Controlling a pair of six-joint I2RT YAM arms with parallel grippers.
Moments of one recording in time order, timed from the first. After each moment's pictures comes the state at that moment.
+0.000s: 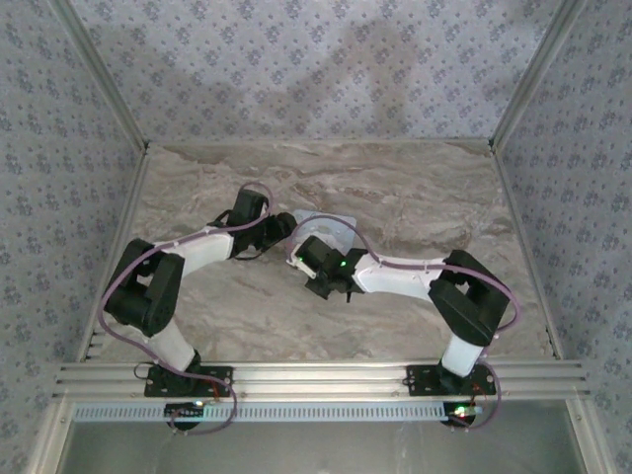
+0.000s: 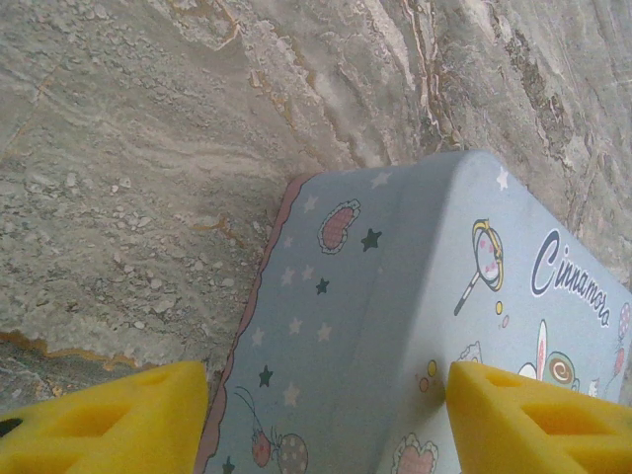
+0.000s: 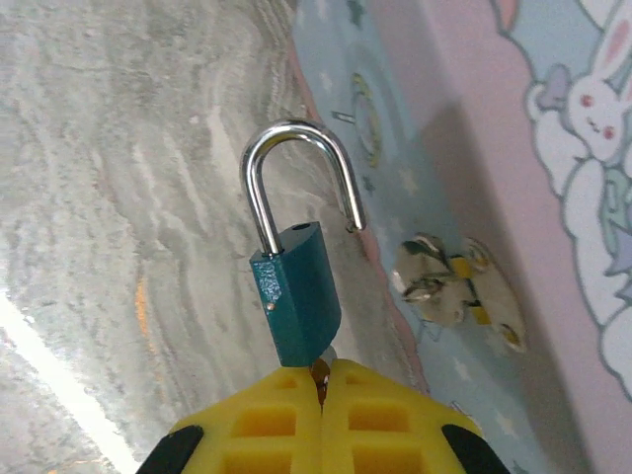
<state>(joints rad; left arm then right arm) -0.45 1.67 0.92 -0.06 0.26 -0.88 0.98 1.71 1.03 -0.38 0.21 -0.15</state>
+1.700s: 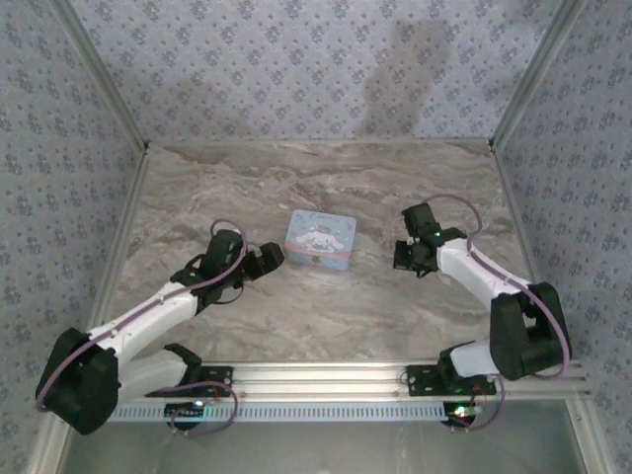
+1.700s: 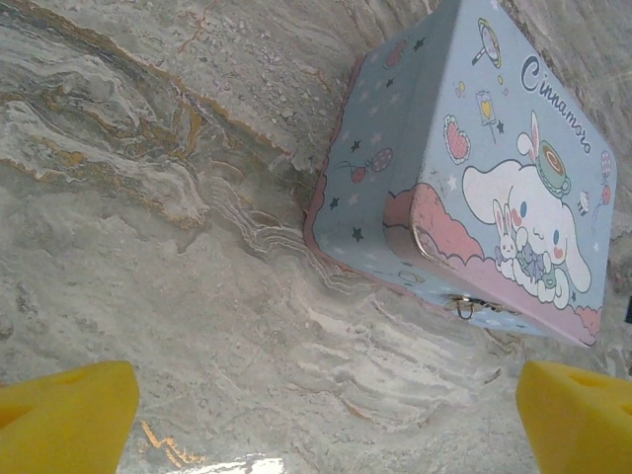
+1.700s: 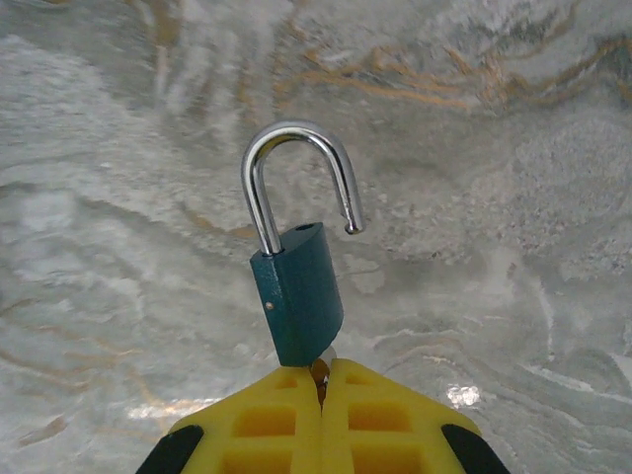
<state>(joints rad) -0.56 1.09 0.55 -0.20 0.08 -0.91 0.29 1.40 0.82 -0.61 0.04 0.40</state>
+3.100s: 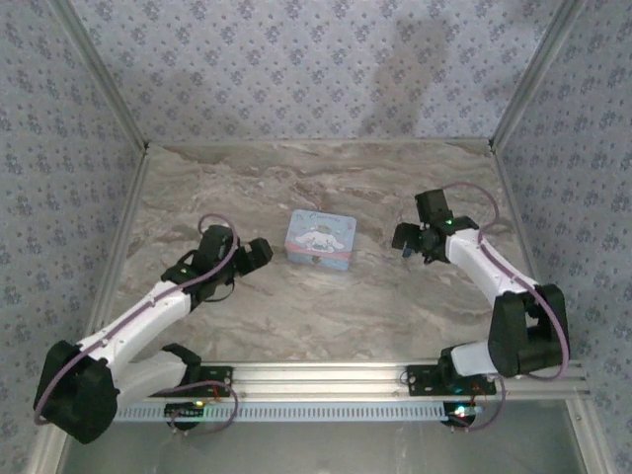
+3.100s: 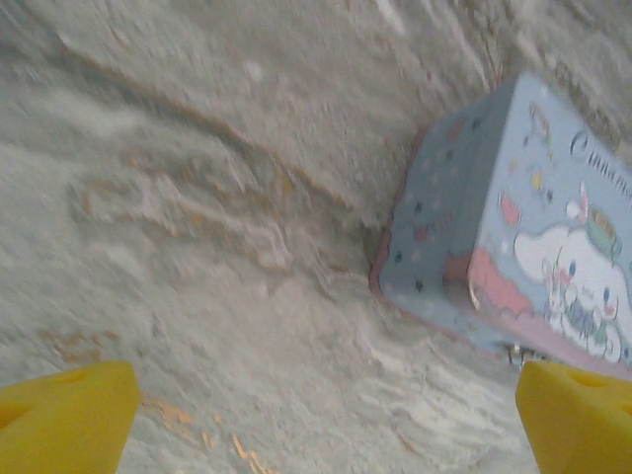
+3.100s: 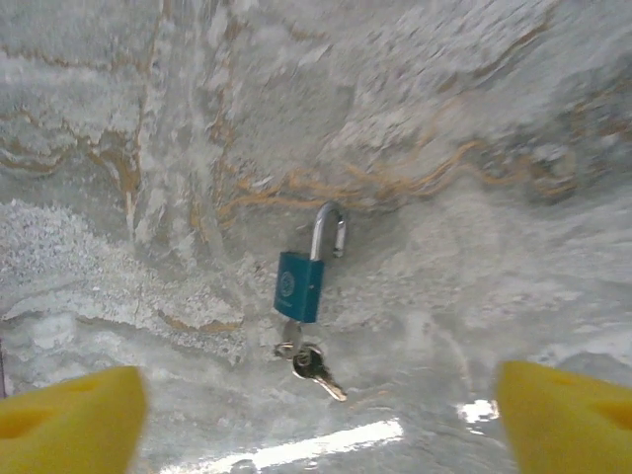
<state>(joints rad) -0.48 1.04 0.63 -0.36 -0.04 -0.83 0.21 1.37 0.92 -0.66 0.12 0.45</state>
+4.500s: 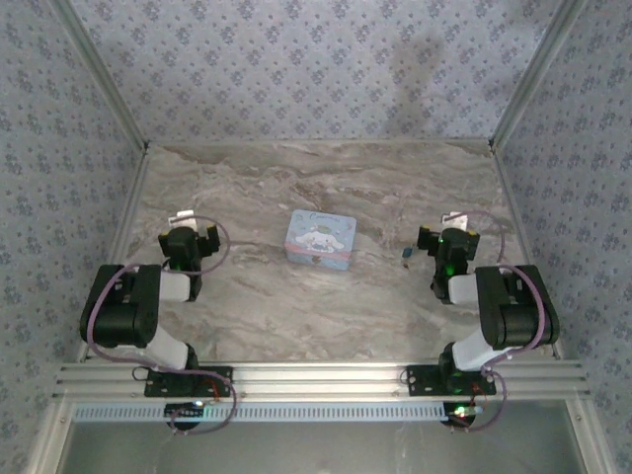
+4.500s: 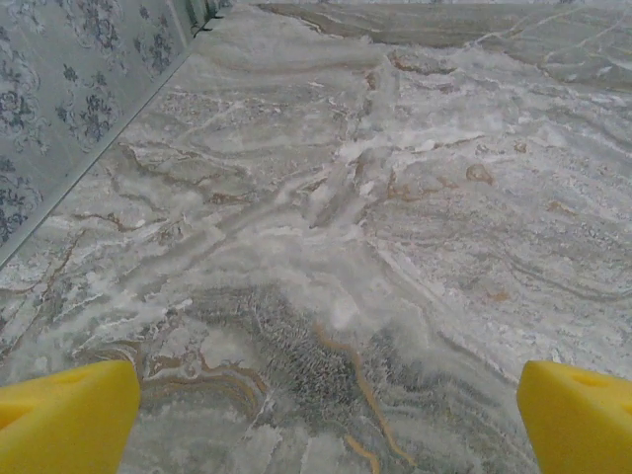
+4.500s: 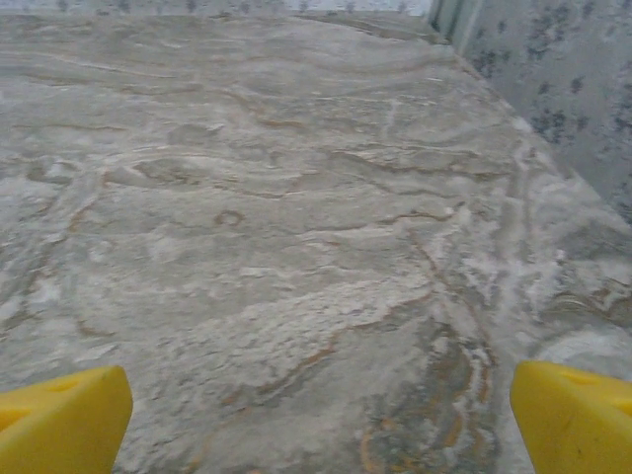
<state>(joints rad) -0.04 1.55 0.37 0.76 -0.28 -0.06 0.03 1.53 0.33 0.79 0.28 0.01</state>
